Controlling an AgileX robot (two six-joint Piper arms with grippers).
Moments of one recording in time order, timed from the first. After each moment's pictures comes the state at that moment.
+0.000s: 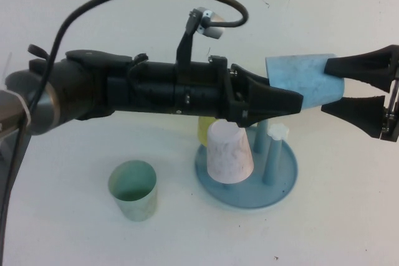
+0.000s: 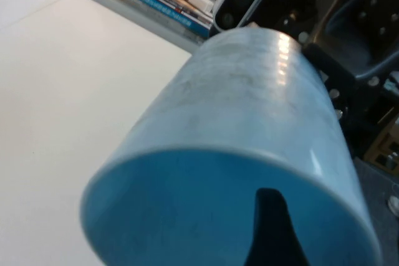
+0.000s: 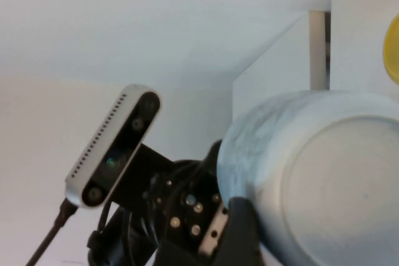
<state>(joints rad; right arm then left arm) -0.07 1.56 -0.85 1.69 1.22 -0.75 -0.38 1.81 -1.29 -1.66 1.14 1.48</state>
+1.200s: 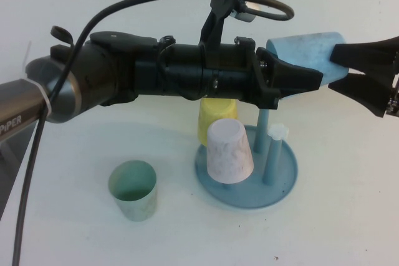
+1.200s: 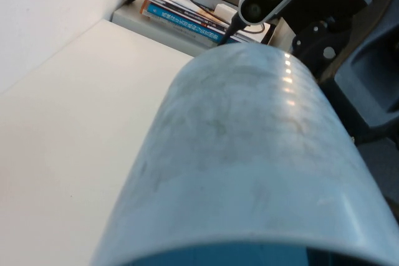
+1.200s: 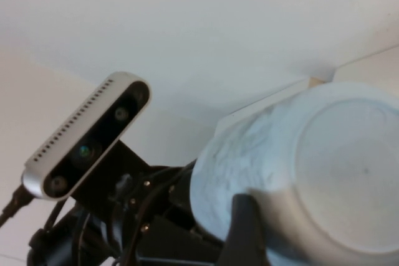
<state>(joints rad) -0.07 1.56 -0.86 1.76 1.20 -1.06 -0.47 1.83 -1.41 -1.64 1.00 1.50</state>
